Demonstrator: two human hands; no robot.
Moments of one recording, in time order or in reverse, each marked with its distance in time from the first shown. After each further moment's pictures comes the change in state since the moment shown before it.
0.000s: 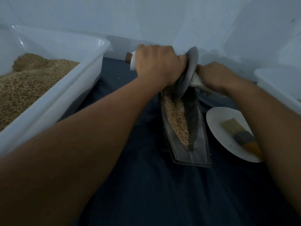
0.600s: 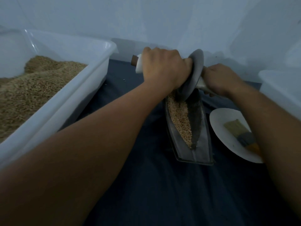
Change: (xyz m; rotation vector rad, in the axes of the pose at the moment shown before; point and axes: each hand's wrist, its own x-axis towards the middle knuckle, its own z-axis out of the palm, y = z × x) left_hand -0.009 0.007 -0.007 0.045 0.004 -0.014; right_hand -0.006 0.002 0.003 -0.033 0.081 -0.030
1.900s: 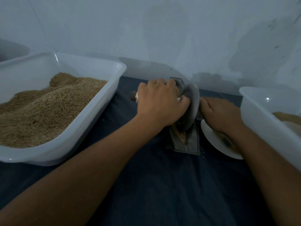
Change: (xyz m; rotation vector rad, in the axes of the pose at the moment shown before) left_hand -0.083 -0.008 -0.063 -0.095 0.060 0.044; right_hand -0.103 -0.024 0.000 -0.170 0.271 -0.053
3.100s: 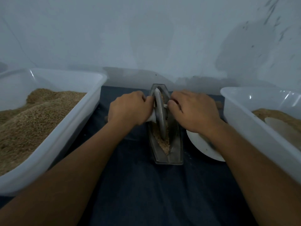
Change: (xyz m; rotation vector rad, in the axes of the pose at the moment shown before) left_hand 0.019 -0.033 0.024 -0.182 -0.238 -0.167; right_hand 0.009 -0.029 -0.019 -0.078 0.109 -0.210
